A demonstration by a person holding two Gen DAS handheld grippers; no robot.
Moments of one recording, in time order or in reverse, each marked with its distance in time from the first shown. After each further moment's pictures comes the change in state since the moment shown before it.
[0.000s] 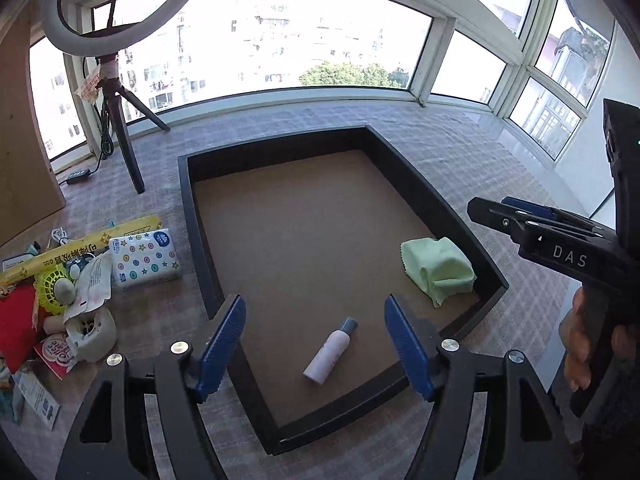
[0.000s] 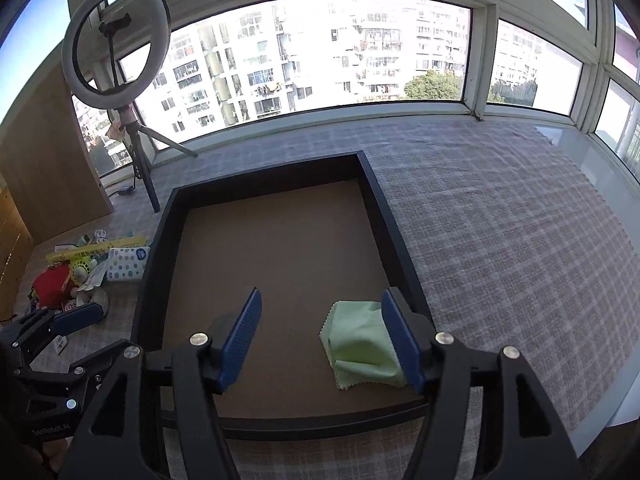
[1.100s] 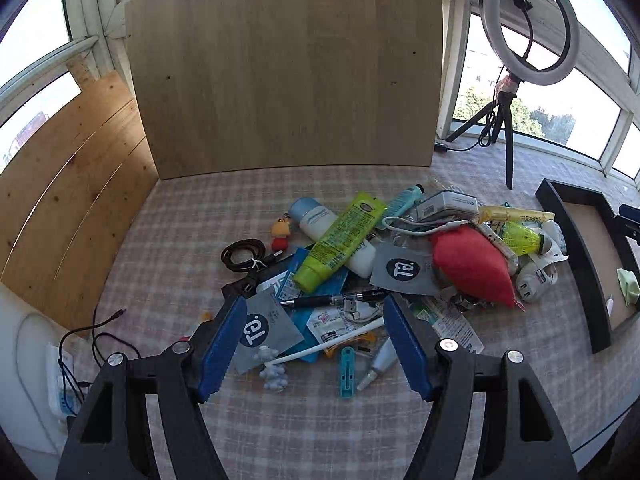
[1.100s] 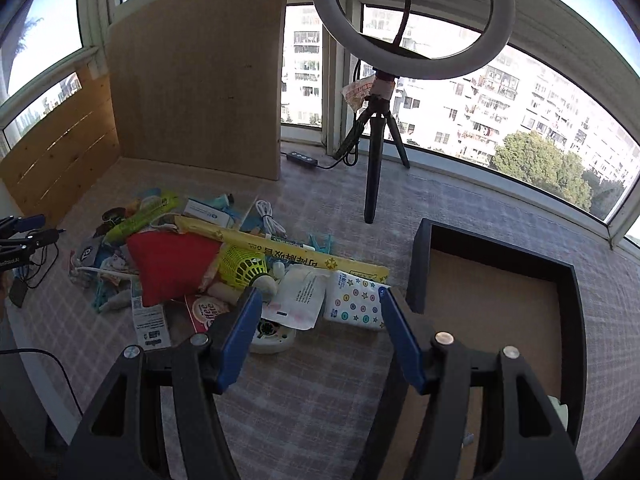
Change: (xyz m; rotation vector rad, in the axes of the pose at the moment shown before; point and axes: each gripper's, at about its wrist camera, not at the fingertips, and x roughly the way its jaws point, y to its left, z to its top) left arm -0.188 0.405 -0.129 -0.288 -0.035 0.485; right arm 0.026 0.309 0.017 -0.416 0.030 0.224
